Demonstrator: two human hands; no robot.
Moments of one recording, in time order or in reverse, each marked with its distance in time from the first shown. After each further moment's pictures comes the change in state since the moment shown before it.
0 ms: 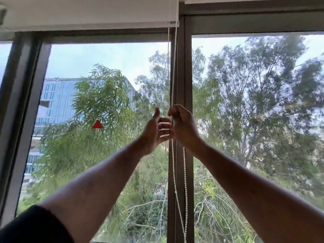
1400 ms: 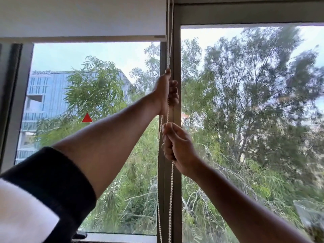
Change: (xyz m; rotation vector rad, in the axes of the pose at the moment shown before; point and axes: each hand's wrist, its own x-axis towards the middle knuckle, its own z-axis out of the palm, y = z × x) left_hand 0.016 0.068 0.105 -0.084 -0.016 -0.067; right_hand -0.079 0.003 -0.044 0.661 -0.232 0.399
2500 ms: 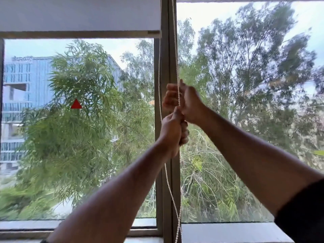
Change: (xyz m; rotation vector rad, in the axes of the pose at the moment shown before) left_hand -0.033 -0.156 -0.026 -0.077 -0.060 0.054; right_hand 0.089 -0.028 -0.036 0.165 0.192 0.228
